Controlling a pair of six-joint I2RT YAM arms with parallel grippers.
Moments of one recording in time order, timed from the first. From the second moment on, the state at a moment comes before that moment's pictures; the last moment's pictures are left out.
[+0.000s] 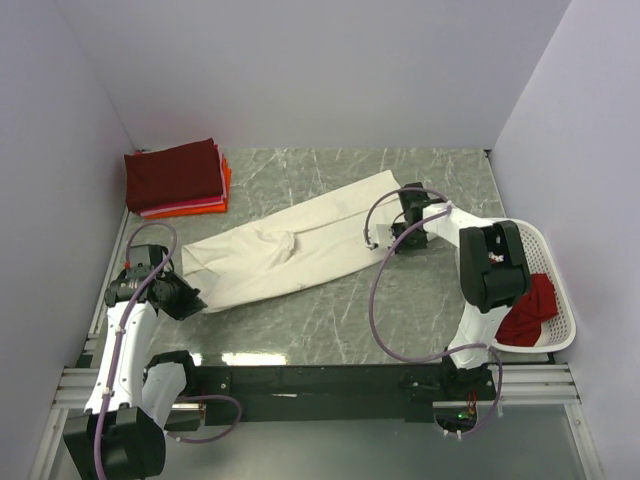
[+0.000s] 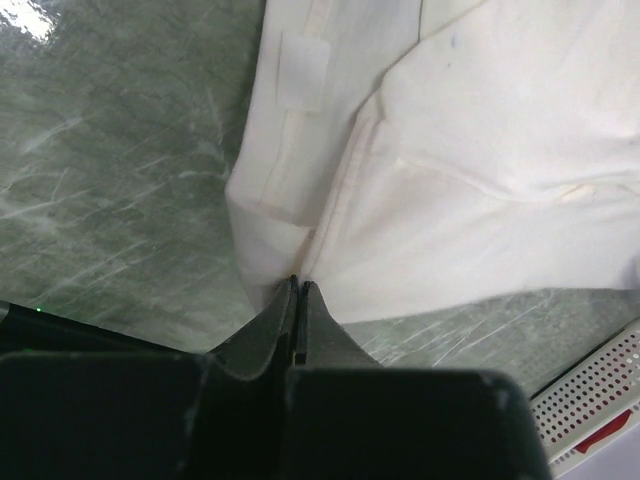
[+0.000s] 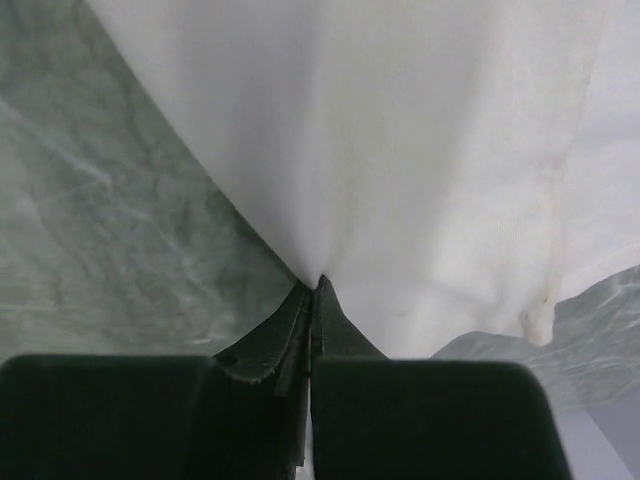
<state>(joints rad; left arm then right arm) 0.17 0.84 0.65 -0.96 0.17 -0.77 0.20 1.85 1.16 -0.61 -0.04 -1.51</state>
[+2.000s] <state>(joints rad) -0.04 1.94 1.31 -0.46 0.41 -0.37 0.45 2.33 1.89 -0.62 -0.85 0.18</state>
